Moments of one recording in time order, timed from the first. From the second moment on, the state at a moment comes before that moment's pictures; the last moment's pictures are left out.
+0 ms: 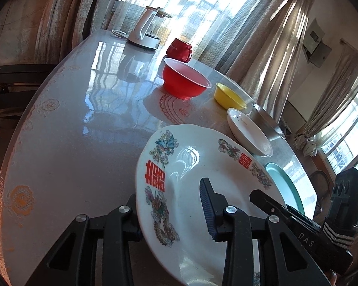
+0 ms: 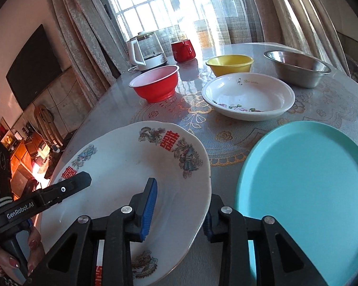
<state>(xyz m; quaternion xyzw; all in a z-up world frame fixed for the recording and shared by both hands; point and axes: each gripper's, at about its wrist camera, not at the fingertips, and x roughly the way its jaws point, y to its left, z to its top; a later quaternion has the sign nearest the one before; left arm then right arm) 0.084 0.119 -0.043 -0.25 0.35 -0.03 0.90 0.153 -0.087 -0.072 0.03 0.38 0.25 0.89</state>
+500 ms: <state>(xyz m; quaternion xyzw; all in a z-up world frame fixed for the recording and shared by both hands) 0.082 0.082 -0.038 -0.20 0.36 -0.12 0.90 0.130 -0.131 -0.060 0.07 0.37 0.23 0.90</state>
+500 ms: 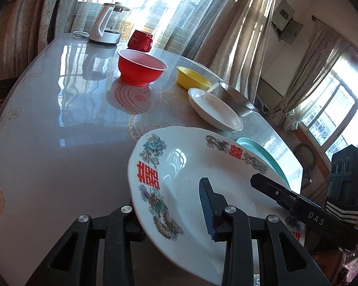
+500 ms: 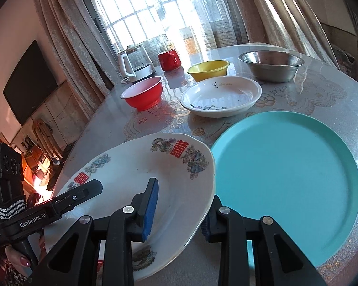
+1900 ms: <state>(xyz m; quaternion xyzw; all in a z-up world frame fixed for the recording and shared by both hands) 0.114 -0.036 -0.024 -0.12 0.38 -0.17 0.90 0.115 -0.228 -0.046 0.10 0.34 0.13 0.93</state>
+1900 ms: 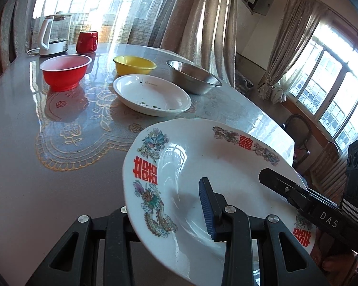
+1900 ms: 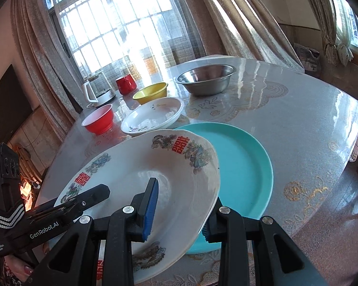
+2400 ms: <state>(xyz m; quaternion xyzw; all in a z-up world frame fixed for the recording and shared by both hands) 0.151 -0.082 -0.030 -0.08 0.40 -0.20 0.89 0.136 -0.267 -0.059 0.12 0.35 0.06 0.93</state>
